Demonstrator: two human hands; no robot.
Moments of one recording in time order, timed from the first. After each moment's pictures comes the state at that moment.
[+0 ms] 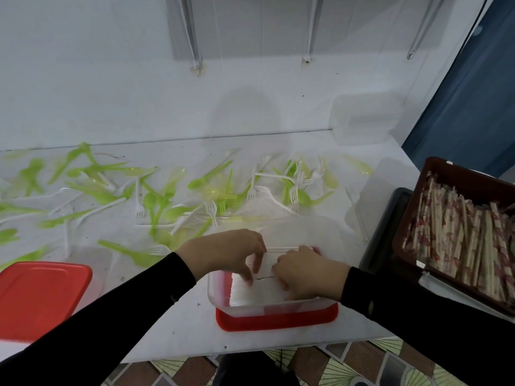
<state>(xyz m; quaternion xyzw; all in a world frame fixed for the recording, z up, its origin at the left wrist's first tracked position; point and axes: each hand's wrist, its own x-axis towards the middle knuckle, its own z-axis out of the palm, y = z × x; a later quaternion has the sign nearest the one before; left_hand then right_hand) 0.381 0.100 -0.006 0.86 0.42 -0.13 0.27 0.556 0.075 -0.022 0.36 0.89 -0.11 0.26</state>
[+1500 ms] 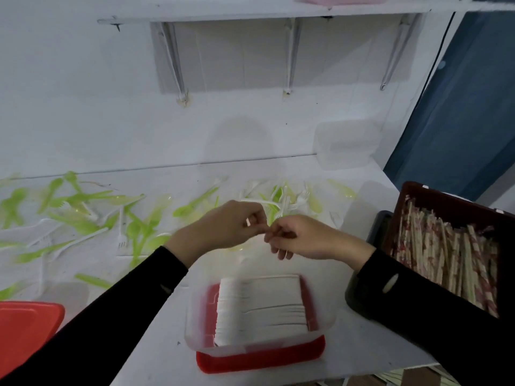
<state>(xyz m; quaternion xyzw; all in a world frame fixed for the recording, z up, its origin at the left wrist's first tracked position) 0.402 0.154 0.041 0.82 0.51 0.12 0.24 0.604 0.143 0.028 0.45 0.73 -0.49 -0.13</state>
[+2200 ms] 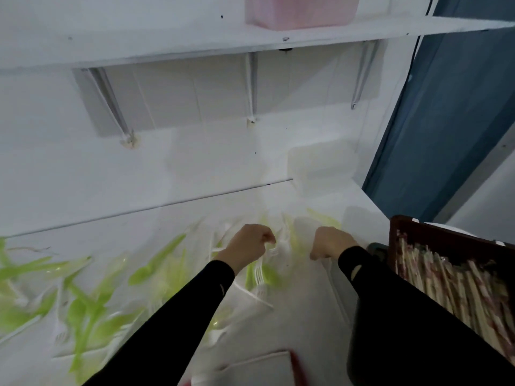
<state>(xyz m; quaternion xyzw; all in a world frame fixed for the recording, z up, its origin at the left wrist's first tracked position) 0.492 0.314 -0.043 0.79 0.55 0.08 0.27 0.692 0.292 -0.032 0.75 0.61 -0.23 0.11</state>
